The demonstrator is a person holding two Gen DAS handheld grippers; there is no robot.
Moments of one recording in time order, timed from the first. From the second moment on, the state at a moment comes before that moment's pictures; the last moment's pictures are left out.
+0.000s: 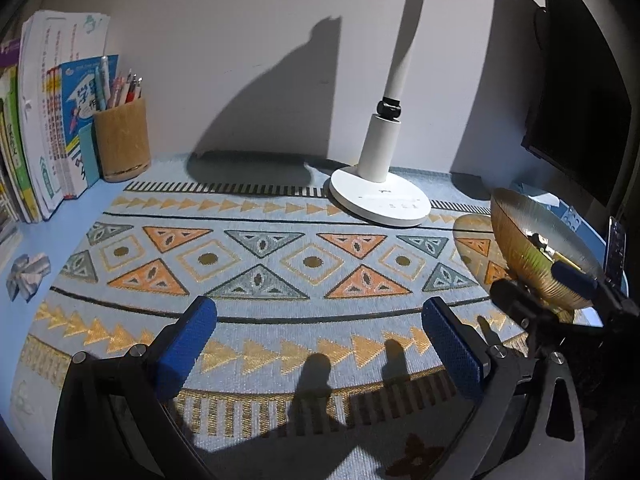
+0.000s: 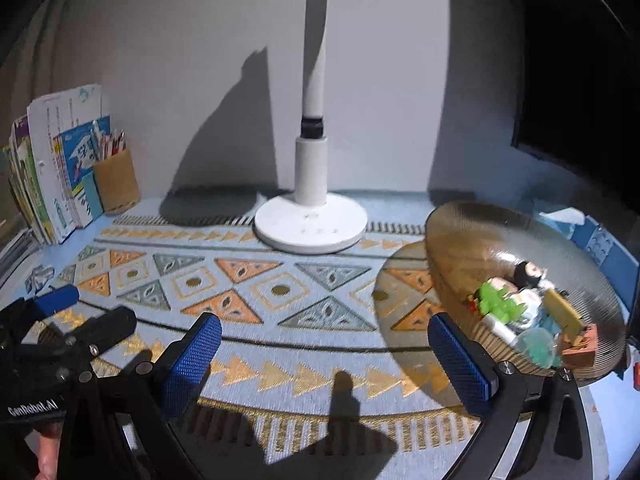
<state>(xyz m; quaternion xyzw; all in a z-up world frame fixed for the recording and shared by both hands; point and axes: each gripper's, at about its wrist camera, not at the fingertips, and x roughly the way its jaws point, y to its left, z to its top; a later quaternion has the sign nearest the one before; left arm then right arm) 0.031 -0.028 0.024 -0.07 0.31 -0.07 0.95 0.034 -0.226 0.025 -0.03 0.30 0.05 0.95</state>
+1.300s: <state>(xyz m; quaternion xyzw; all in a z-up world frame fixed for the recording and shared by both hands) 0.031 -0.027 0.023 -0.07 0.32 -0.07 0.94 0.039 -0.224 0.016 -0.02 0.33 0.04 0.94</state>
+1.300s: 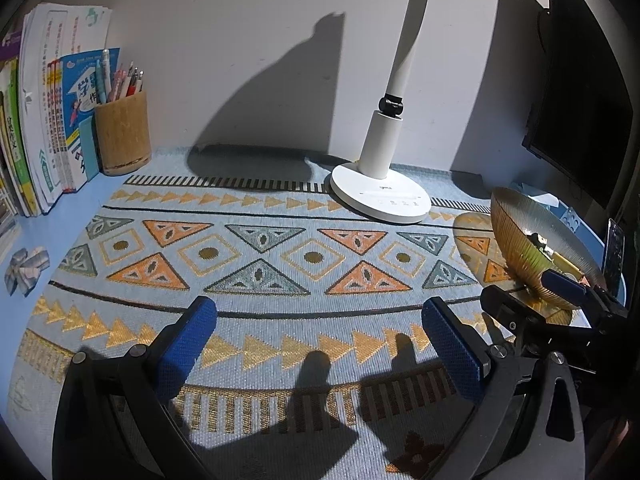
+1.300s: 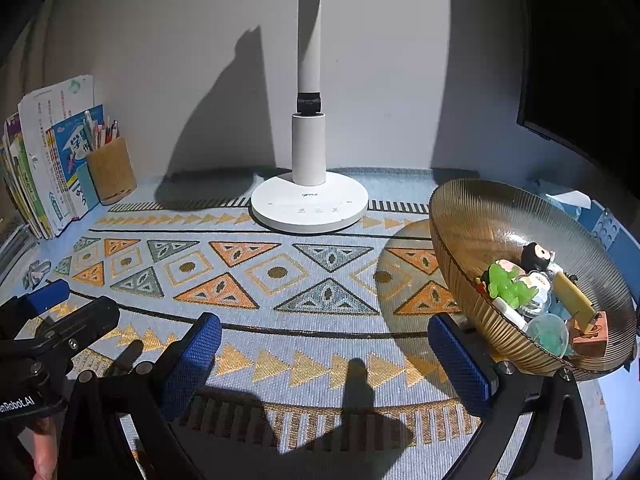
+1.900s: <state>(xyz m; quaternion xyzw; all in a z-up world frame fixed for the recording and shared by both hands) 0.031 -0.027 0.024 -0.07 0.32 -0.07 0.94 0.040 -0.224 0.015 -0.02 0.34 0.04 0.94</state>
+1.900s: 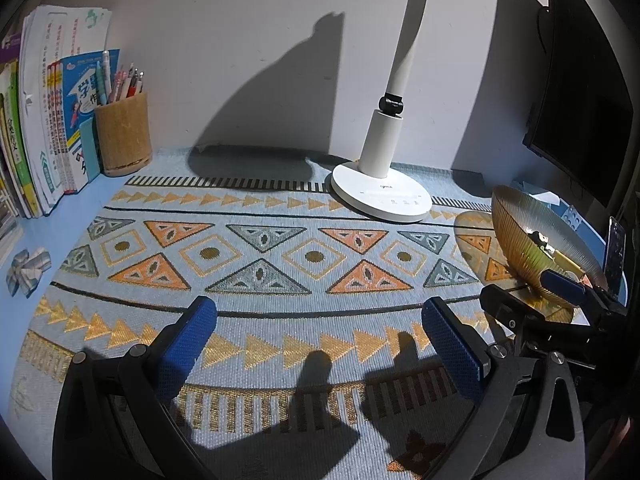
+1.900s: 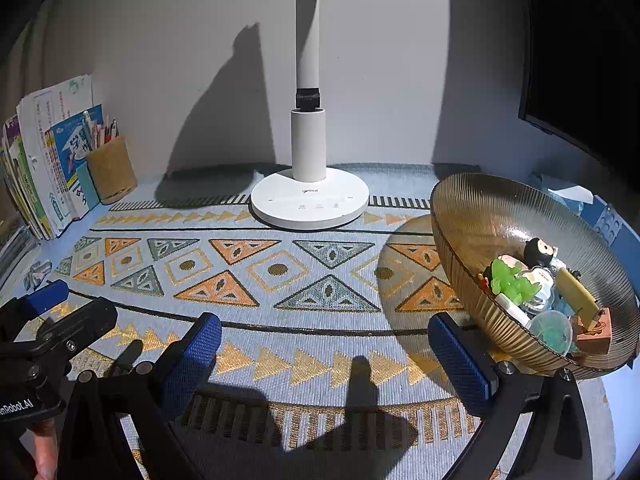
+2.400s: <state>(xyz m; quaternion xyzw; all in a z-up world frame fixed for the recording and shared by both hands) 0.030 -0.031 0.023 -0.06 0.32 -0.07 0.94 0.042 -0.224 0.015 -0.02 0.34 0.04 0.94</state>
